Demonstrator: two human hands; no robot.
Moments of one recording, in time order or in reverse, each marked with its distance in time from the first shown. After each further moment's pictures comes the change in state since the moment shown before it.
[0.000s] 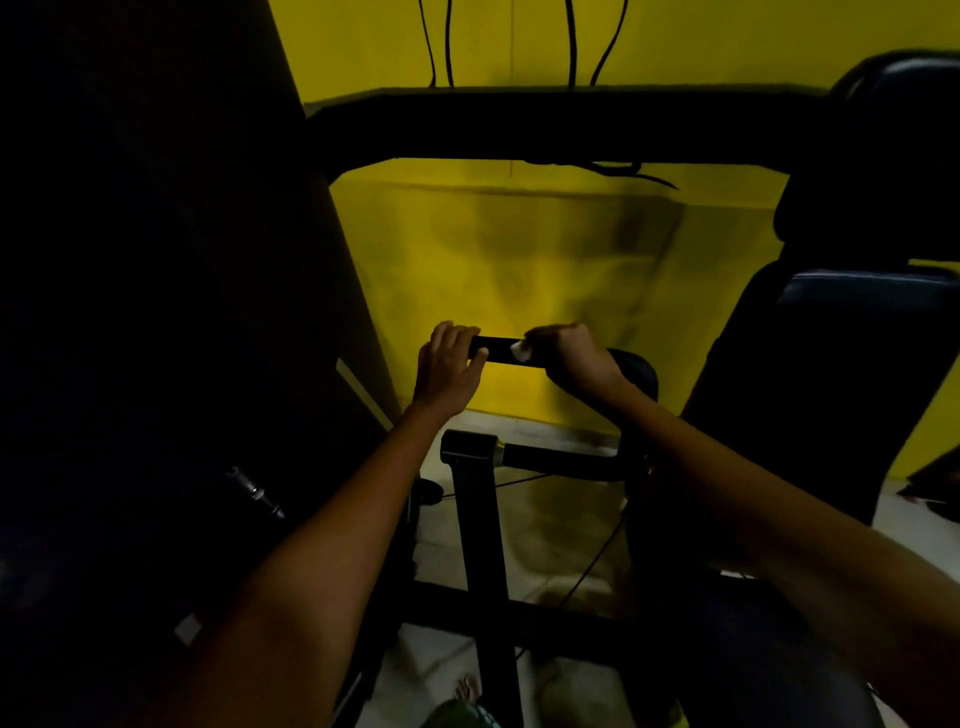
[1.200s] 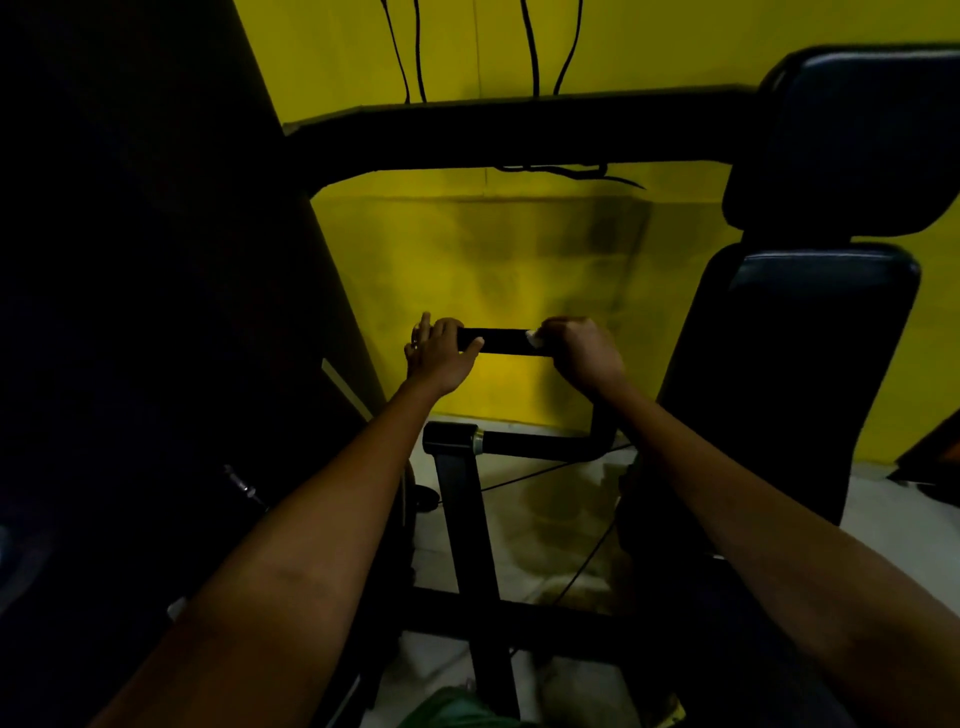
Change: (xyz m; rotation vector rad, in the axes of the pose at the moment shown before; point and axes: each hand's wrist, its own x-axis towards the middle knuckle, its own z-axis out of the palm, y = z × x) left_hand 0.001 0.036 -0.008 0.045 -0.208 -0.219; right_hand -0.039 0.028 -0.006 -0.120 0.190 0.073
